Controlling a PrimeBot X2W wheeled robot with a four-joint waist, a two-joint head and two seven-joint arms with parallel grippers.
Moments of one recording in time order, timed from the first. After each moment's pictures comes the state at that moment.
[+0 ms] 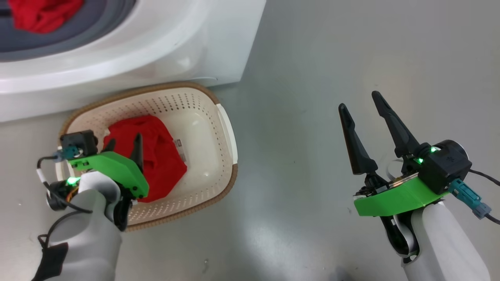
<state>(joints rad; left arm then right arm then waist) -0.88 0.07 -0.12 1.27 -0.44 -0.12 -0.18 -0.32 -0.05 0.14 0.11 0.26 0.12 -0.26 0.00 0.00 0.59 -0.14</state>
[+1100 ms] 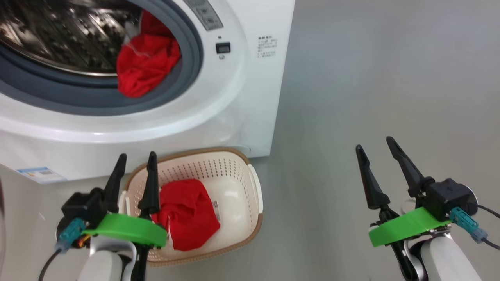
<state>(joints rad) -0.35 0.04 -0.06 0.42 -0.34 -0.06 -0.25 -0.19 -0.05 0.07 0.19 0.23 0.12 -0.26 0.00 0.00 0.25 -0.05</state>
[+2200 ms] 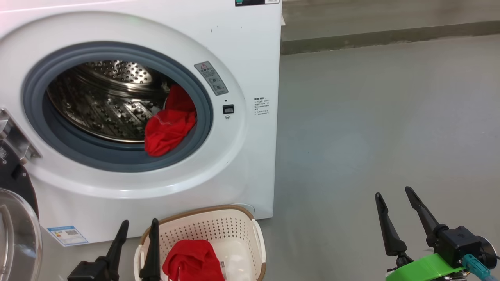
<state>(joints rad) -0.02 0.05 -0.04 0.24 -0.28 -0.05 -0.25 0.04 -0.04 -0.02 0.14 0.18 0.12 -0.26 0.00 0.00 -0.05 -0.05</state>
